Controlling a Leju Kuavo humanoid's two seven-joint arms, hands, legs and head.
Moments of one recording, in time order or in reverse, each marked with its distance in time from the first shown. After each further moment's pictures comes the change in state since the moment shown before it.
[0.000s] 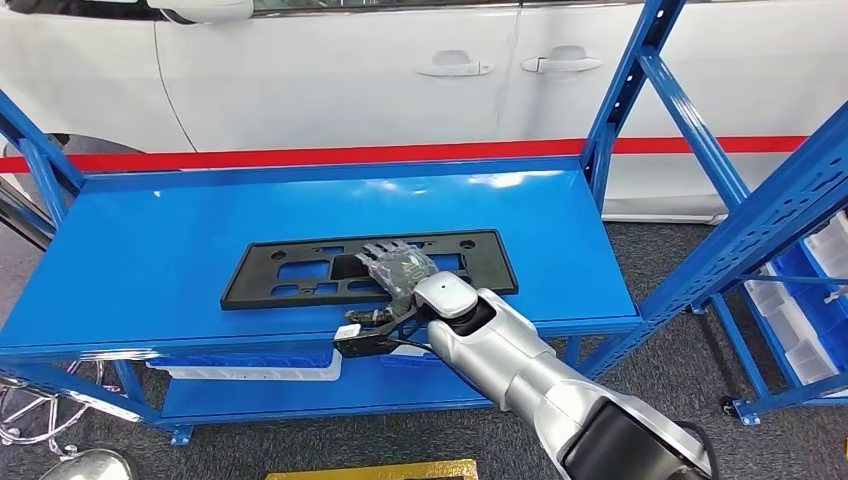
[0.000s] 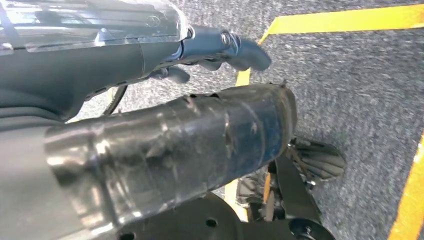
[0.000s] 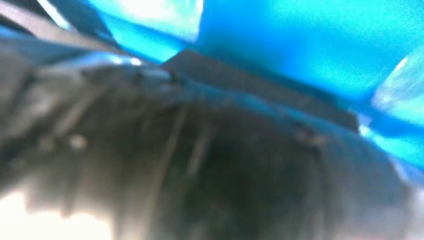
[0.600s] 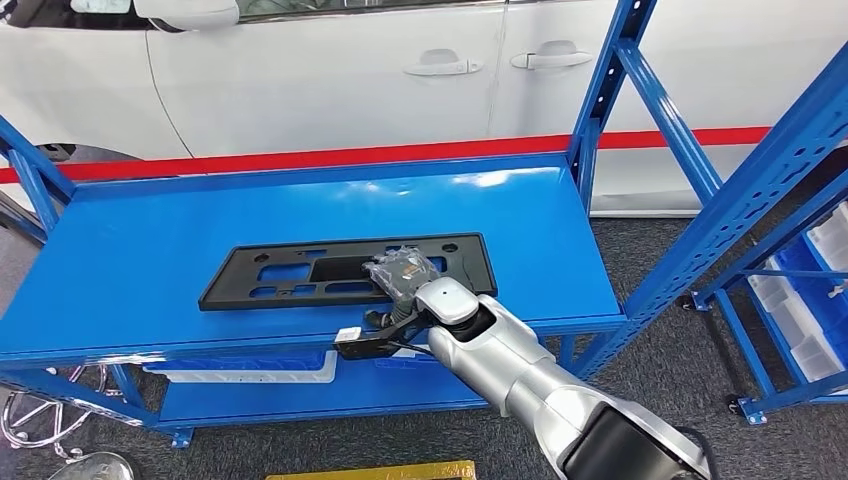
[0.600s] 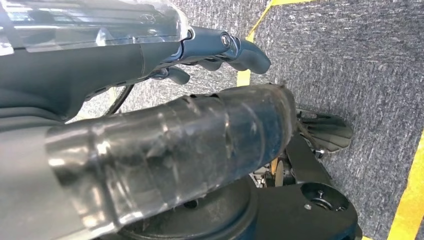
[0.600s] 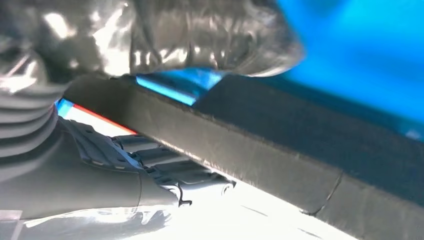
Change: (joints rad) left arm 0.000 -0.004 0.007 0.000 -0.012 0.003 -0.003; right arm 0.019 0.001 -0.006 0.000 0.006 -0.031 0.017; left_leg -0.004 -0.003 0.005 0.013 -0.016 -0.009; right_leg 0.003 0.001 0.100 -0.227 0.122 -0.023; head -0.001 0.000
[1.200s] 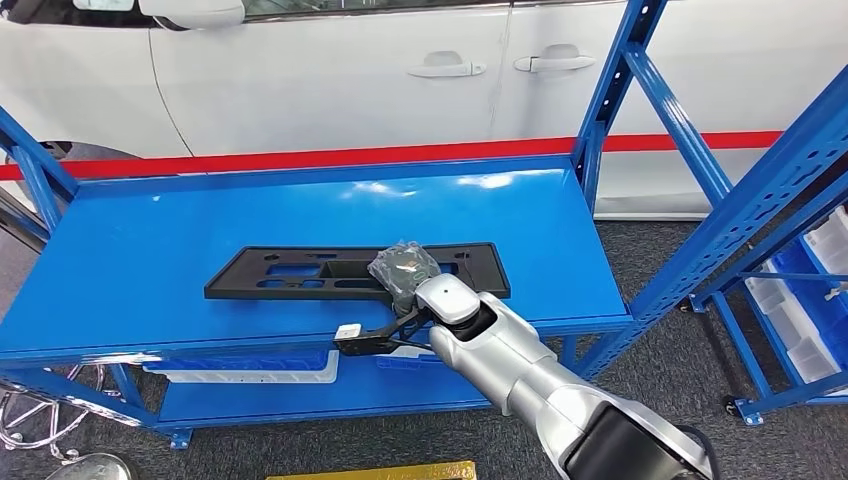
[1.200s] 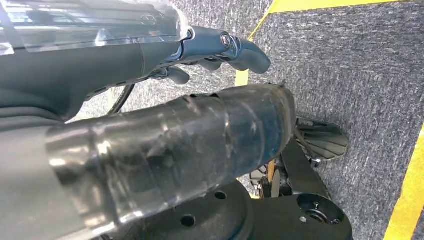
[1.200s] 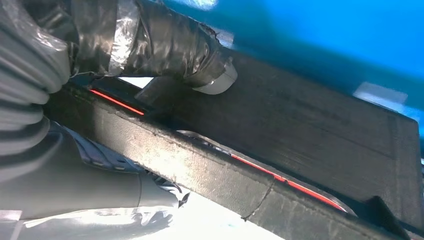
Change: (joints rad) left arm 0.000 0.000 0.017 0.000 0.001 -0.006 0.000; right arm -0.001 -0.008 0.000 -0.015 0.032 -0.006 -0.001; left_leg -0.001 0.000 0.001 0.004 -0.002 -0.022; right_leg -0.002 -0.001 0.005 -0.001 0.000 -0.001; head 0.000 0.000
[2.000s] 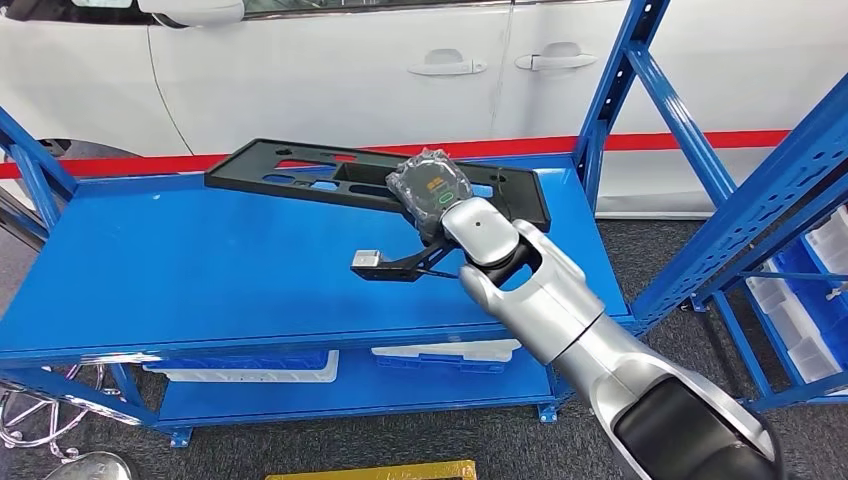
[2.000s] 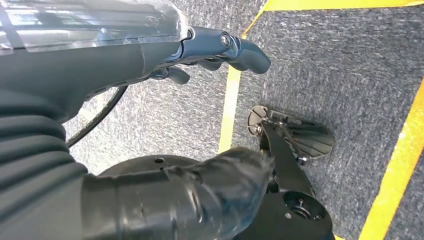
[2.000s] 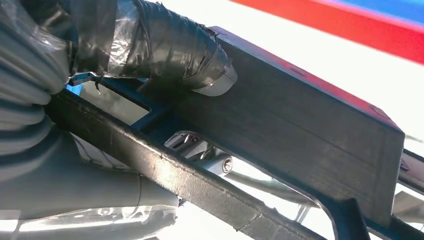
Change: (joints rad) left arm 0.000 -0.008 0.058 0.000 -0.008 -0.011 -0.049; right arm -0.109 -0.164 -0.068 -0.434 0.185 0.131 0.075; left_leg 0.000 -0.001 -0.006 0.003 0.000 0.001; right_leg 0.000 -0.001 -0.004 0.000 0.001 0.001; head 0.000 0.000
